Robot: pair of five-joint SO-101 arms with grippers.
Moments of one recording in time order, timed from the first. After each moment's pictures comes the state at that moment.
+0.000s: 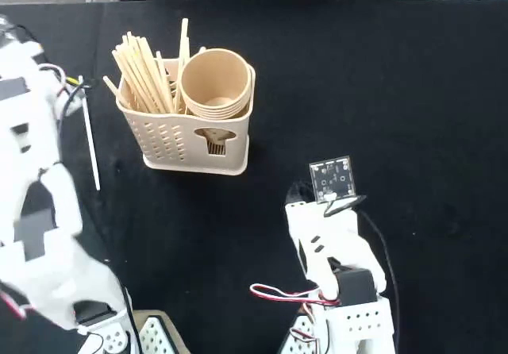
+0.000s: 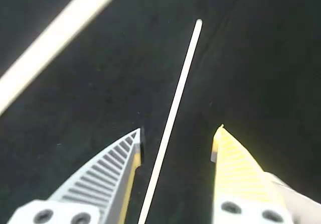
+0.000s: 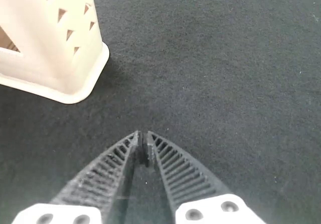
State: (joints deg) left arm -26.4 13.6 -4.5 59.4 11.4; right arm -8.4 -102.3 96.8 51.6 4.4
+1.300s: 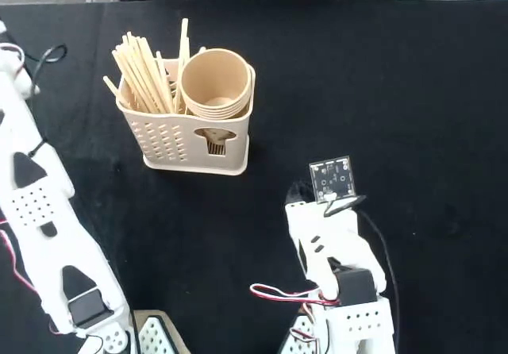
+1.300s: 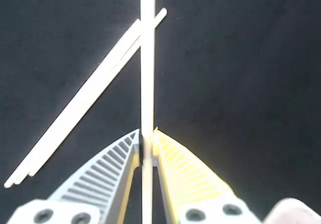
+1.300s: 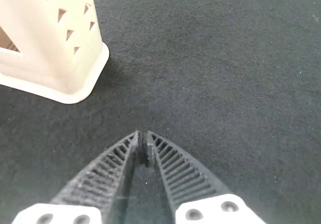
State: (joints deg) left arm -33.4 52.4 -85.3 101.0 3.5; right arm -8.4 -102.3 96.8 51.6 4.4
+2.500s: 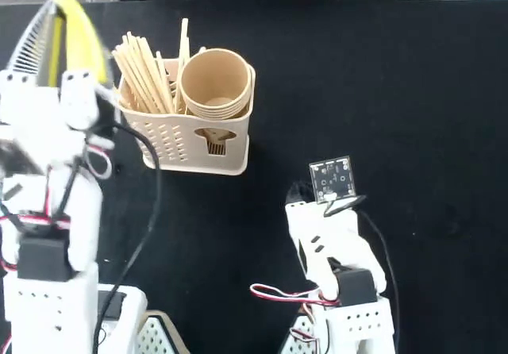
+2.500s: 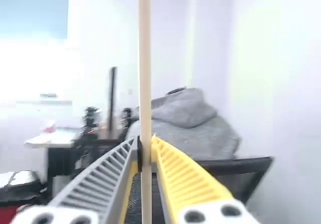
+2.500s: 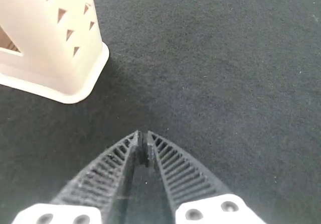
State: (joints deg) left arm 0.6 -63.4 34.6 12.9 0.3; right arm -8.4 -102.3 96.8 51.6 4.4
